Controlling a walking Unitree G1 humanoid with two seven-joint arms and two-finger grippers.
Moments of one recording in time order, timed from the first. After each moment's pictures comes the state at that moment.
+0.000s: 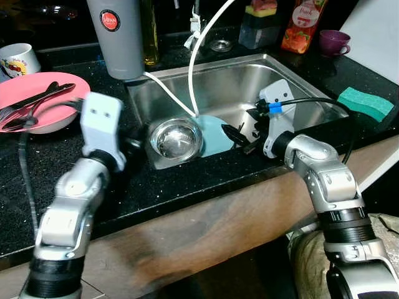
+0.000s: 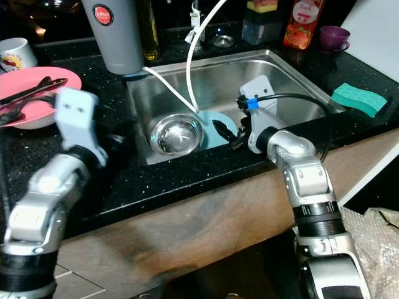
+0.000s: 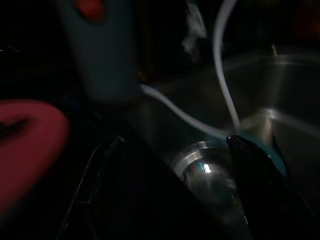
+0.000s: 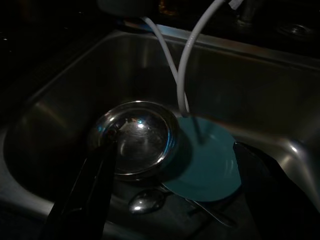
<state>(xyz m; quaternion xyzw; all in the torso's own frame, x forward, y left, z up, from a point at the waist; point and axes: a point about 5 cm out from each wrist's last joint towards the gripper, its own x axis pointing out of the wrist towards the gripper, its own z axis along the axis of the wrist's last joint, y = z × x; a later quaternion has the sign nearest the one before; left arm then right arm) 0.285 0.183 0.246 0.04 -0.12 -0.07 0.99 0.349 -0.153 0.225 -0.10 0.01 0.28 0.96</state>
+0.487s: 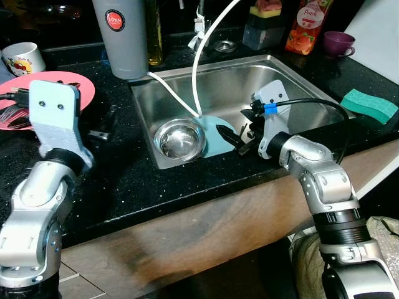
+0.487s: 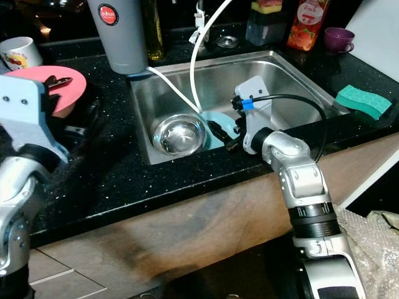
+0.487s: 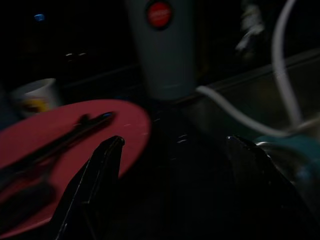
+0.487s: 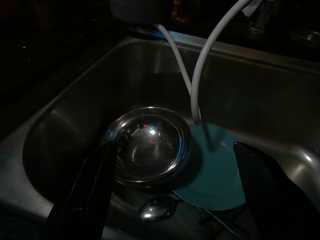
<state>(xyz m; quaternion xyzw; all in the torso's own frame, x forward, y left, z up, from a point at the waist) 0.262 0.213 0.258 0.11 -0.10 0.03 0.99 0.347 -0.145 0.226 -0.09 0.01 0.29 0.95</state>
